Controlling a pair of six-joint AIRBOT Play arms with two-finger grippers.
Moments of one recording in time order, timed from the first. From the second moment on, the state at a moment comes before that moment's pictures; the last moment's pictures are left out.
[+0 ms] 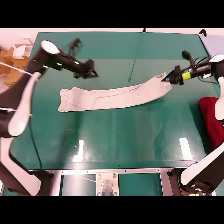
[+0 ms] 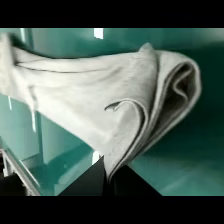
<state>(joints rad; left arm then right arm) -0.21 -1.86 1.80 0.76 -1.19 -1.45 -0.35 -1.99 1.92 -0.66 1.68 1.25</state>
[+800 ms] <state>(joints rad) -0.55 -2.25 2.07 0.58 -1.04 -1.45 -0.25 -1.71 1.94 -0.60 1.77 1.30</state>
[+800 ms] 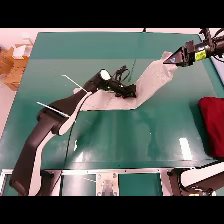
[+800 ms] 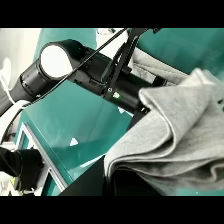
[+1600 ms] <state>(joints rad) 0.16 -1.82 2.07 0.51 -1.66 -1.48 0.43 -1.86 1.93 -0.64 1.12 1.36</state>
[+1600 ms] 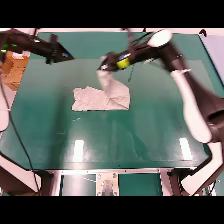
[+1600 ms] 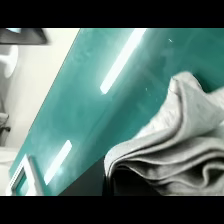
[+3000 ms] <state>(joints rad) 0.28 -1.79 2.03 0.52 -1.65 -1.44 0.18 -1.94 1.52 -0.69 1.17 1.45</state>
